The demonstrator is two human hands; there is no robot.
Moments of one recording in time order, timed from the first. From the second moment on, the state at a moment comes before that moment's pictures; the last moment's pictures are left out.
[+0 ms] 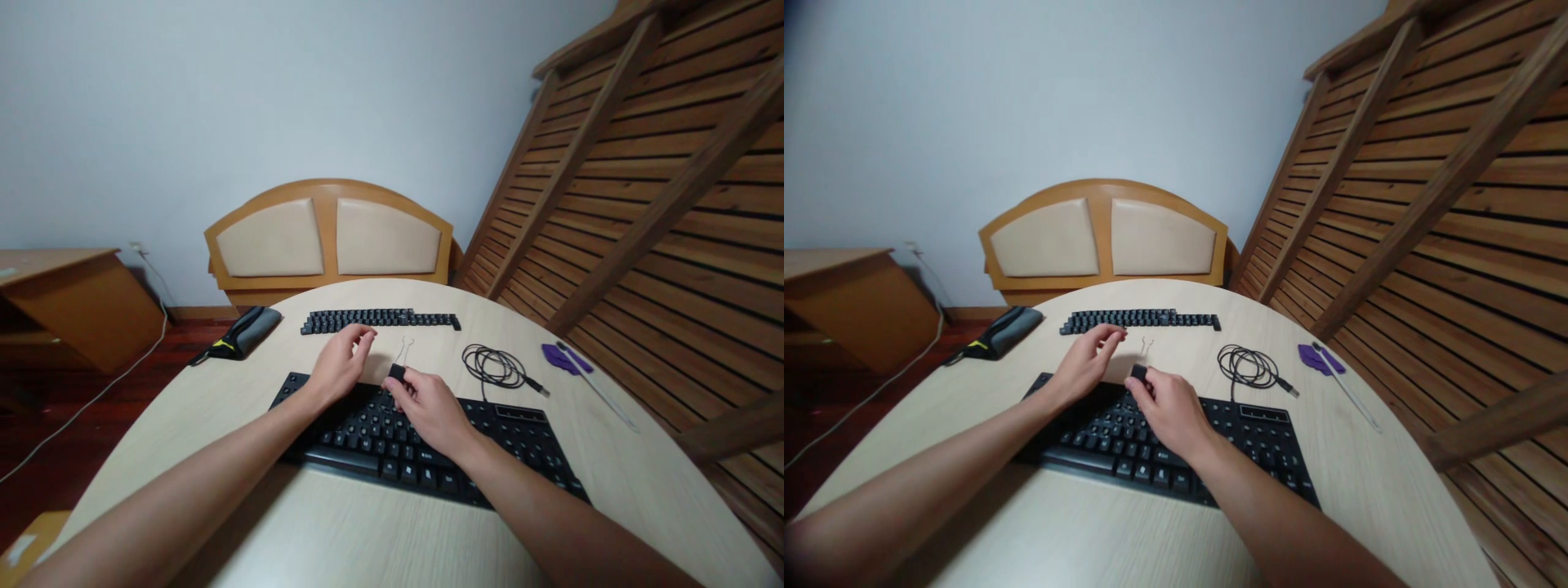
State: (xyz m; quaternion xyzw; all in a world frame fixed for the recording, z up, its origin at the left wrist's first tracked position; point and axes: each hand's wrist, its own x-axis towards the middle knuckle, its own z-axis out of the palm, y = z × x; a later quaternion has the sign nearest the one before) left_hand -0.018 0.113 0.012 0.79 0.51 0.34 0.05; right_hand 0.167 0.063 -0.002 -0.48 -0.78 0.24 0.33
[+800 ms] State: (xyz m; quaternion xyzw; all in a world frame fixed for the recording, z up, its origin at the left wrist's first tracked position) left_hand -0.031 0.033 -0.004 0.64 0.46 0.49 0.38; right_hand 0.167 0.057 0.002 -0.39 -0.84 0.22 0.30
